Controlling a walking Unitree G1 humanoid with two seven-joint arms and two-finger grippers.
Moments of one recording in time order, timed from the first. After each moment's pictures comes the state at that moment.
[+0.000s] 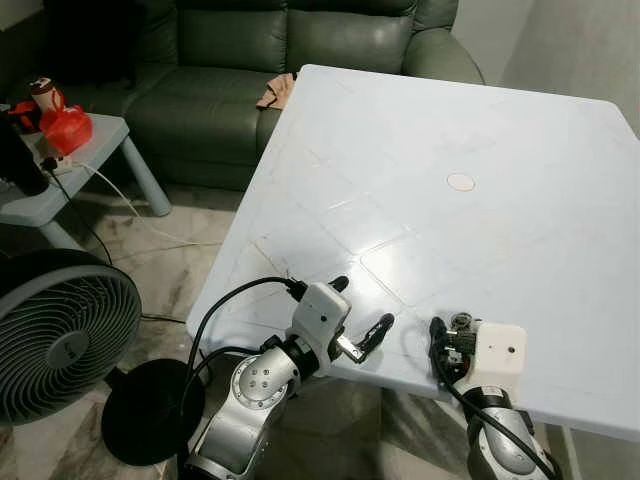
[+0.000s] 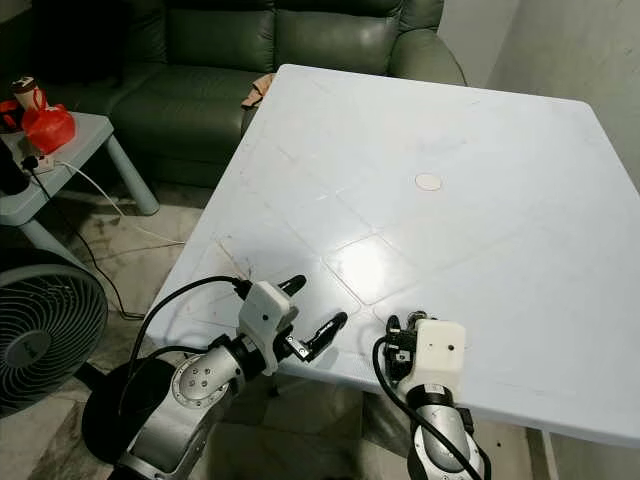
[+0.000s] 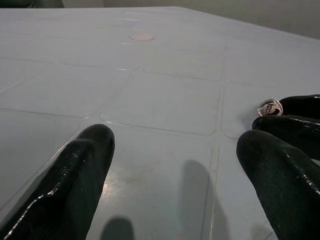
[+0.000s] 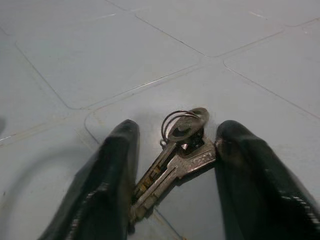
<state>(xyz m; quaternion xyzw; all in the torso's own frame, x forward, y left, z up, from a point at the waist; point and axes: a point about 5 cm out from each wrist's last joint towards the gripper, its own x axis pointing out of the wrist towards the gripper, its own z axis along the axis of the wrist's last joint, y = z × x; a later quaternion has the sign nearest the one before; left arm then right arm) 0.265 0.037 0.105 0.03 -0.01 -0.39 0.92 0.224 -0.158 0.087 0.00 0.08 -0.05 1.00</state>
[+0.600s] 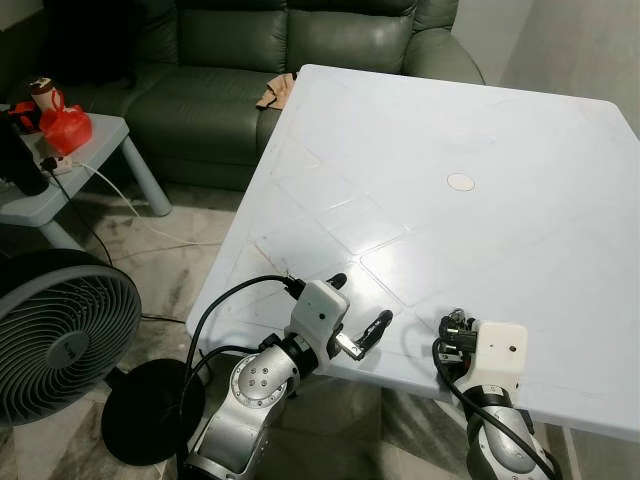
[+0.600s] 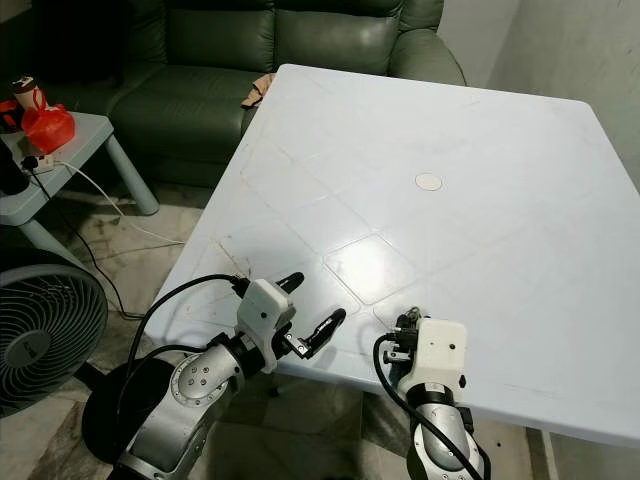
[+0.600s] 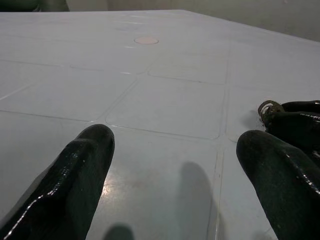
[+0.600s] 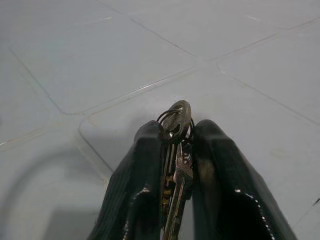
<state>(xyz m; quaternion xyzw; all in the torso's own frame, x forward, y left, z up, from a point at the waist) 0.266 0.038 0.108 0.03 -0.02 -0.38 0.92 0.225 -0.159 0.088 0.00 0.07 -0.06 1.00</state>
